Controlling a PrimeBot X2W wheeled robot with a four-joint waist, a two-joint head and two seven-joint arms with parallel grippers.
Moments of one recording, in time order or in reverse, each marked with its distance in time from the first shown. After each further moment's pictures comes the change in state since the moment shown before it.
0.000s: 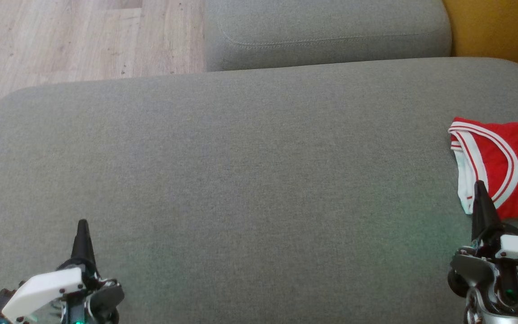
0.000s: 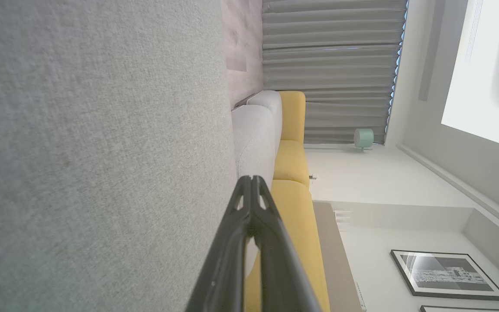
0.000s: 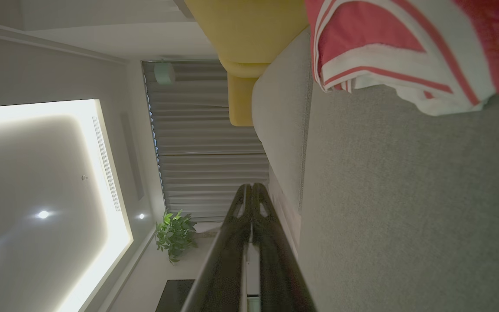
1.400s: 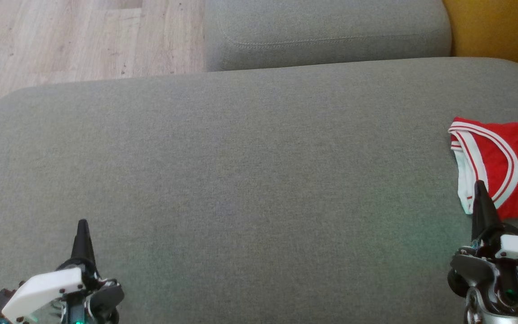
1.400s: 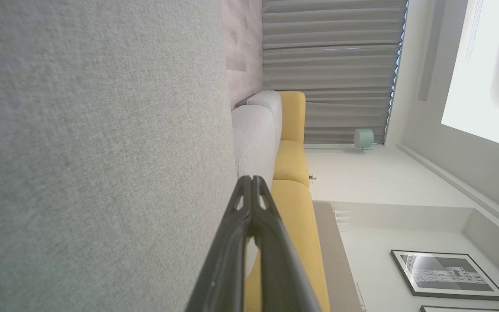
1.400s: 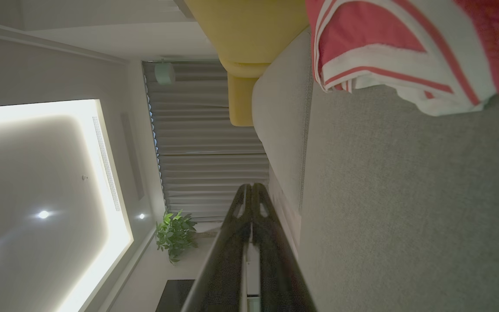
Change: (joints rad) left arm 0.000 0.000 0.000 0.000 0.000 0.000 0.000; right arm 0.000 0.000 0.000 -0.001 0.000 0.000 0.000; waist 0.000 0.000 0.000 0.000
